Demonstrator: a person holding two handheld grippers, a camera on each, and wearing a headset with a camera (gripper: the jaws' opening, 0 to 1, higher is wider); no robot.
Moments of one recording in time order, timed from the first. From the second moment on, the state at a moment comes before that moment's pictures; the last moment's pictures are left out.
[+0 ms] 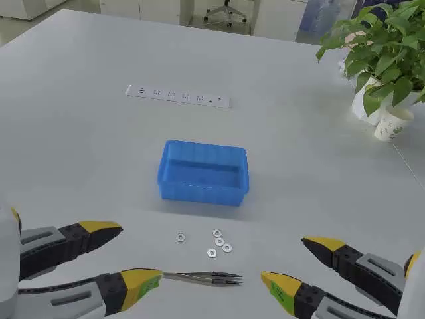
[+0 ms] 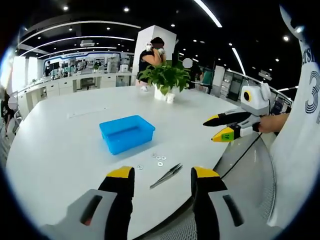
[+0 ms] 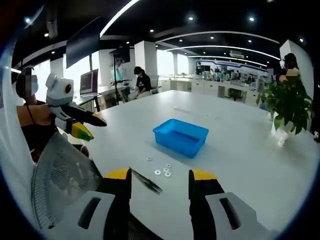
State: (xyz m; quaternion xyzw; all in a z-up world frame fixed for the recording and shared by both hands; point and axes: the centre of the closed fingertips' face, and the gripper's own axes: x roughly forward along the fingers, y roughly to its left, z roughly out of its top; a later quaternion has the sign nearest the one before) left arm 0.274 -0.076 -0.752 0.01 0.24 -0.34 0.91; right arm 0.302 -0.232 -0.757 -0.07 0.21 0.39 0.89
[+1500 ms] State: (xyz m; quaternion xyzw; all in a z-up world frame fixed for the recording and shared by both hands) left arm 0.276 -0.082 -0.779 0.04 0.27 -0.35 0.90; right arm 0.303 -0.226 -0.778 -0.12 0.23 0.42 0.87
